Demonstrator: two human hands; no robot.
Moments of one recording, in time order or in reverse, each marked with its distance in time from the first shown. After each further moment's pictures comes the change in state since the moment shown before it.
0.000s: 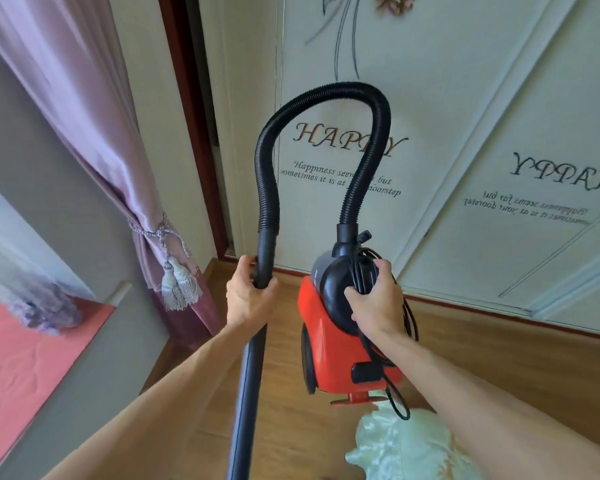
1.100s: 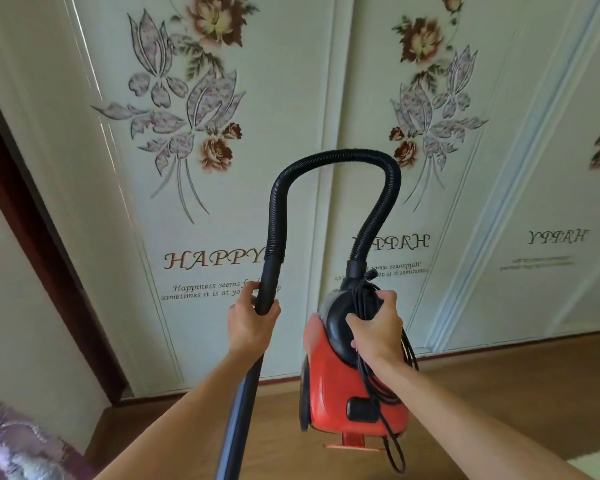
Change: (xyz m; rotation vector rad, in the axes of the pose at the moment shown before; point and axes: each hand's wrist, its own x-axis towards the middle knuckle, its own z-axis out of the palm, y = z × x) left_hand 0.020 0.256 0.181 -0.058 -0.220 0.332; right_hand 0.086 -0.016 -0.270 0.254 0.413 0.075
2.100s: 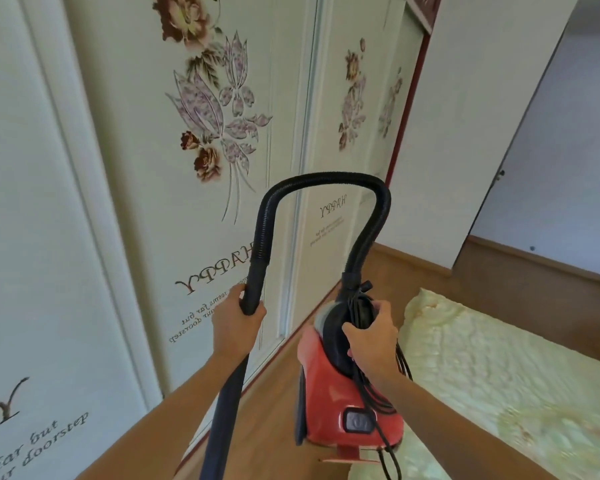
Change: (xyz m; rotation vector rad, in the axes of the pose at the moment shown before) left_hand 0.155 0.071 0.281 -0.203 -0.673 0.372; right_hand 0.135 0.049 -0.089 -0.093 0.756 0.236
